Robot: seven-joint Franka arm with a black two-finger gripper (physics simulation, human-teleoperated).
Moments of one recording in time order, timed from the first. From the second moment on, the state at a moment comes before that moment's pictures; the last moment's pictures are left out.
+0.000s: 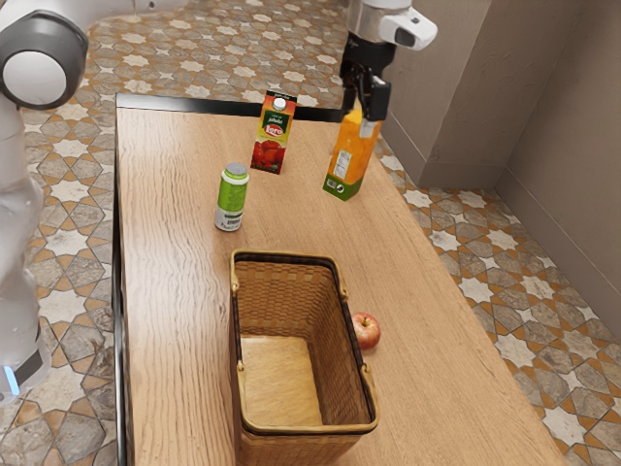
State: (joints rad) arm -0.21 0.01 0.22 -1.35 0.01 1.44 -0.01
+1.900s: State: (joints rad) arm -0.26 0.12 -0.05 -1.74 -0.02 1.92 -0.09
